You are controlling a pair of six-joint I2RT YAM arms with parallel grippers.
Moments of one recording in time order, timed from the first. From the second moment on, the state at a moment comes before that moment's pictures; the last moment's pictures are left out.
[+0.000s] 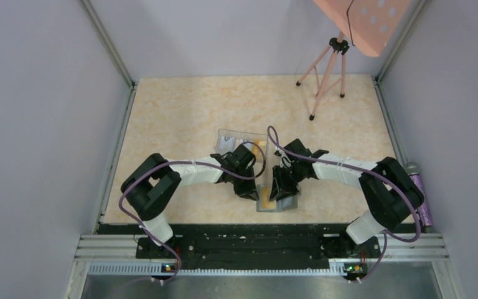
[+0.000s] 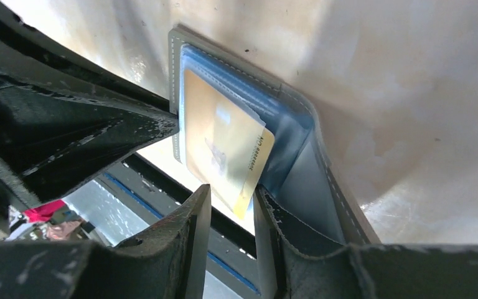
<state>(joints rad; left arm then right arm) -0.83 1.73 0.92 -0.30 0.30 -0.95 0.62 1.54 0.78 -0.43 -0.48 0.53</state>
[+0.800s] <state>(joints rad) -0.83 1.57 0.86 -0.22 0.31 -0.95 0.65 1.46 0.77 -0.49 -0.44 0.52</state>
